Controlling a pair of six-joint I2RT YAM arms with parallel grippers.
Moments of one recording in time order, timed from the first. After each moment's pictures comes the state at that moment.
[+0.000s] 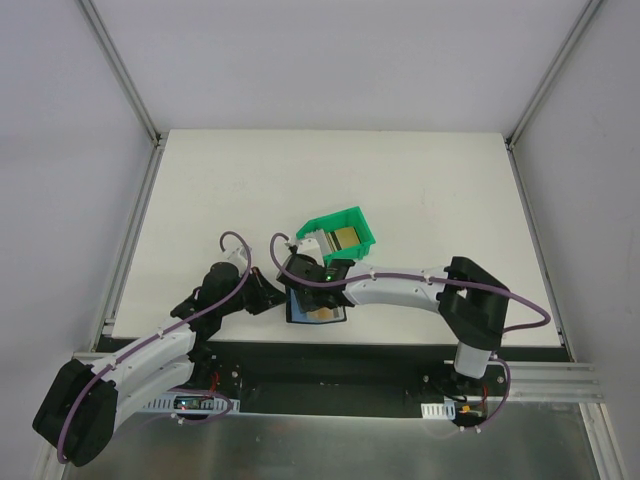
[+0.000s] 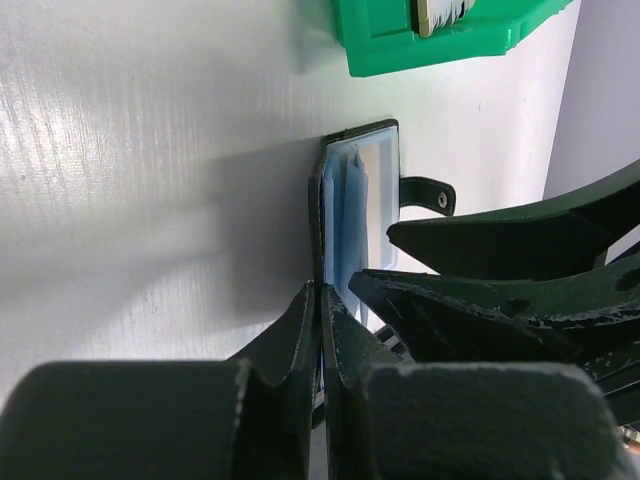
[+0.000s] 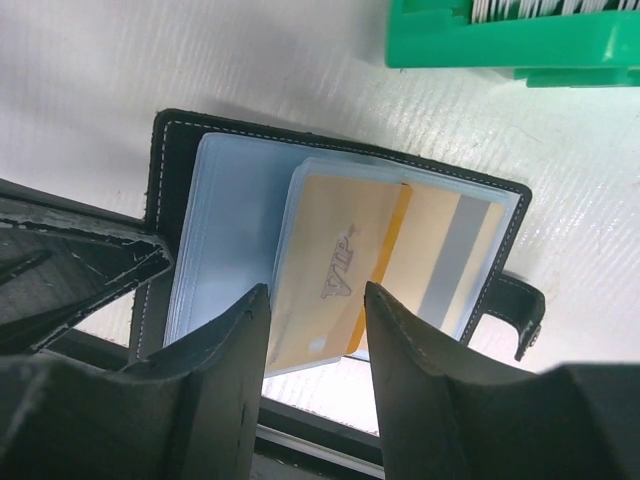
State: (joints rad) left arm -0.53 0.81 0.16 0.07 0.31 -1.00; right arm 1.22 1.80 1.23 -0.58 0.34 0.74
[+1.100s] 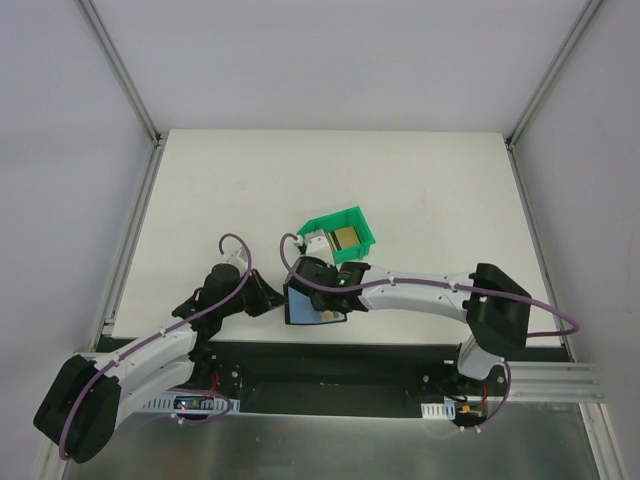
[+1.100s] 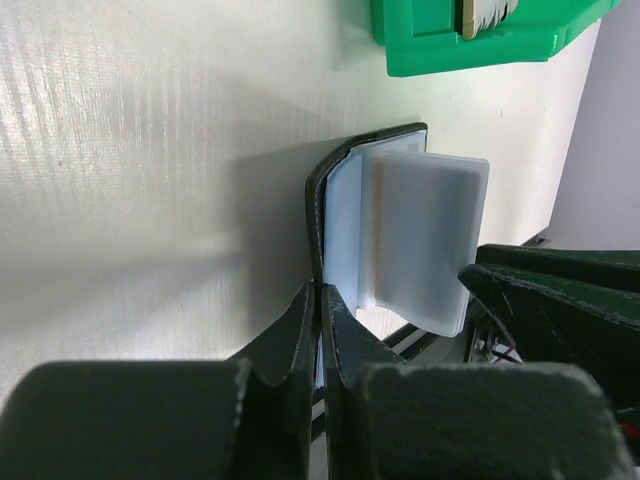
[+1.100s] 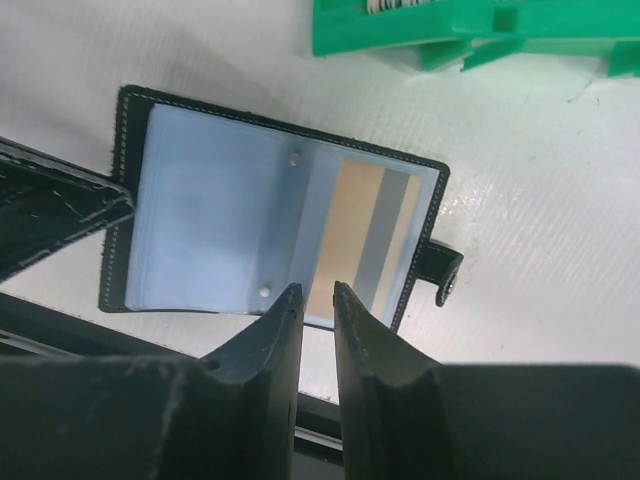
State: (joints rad) left arm -0.53 0.83 0.15 0.07 0.29 -1.02; right arm 1.25 1.68 1.20 -0.65 0.45 0.73
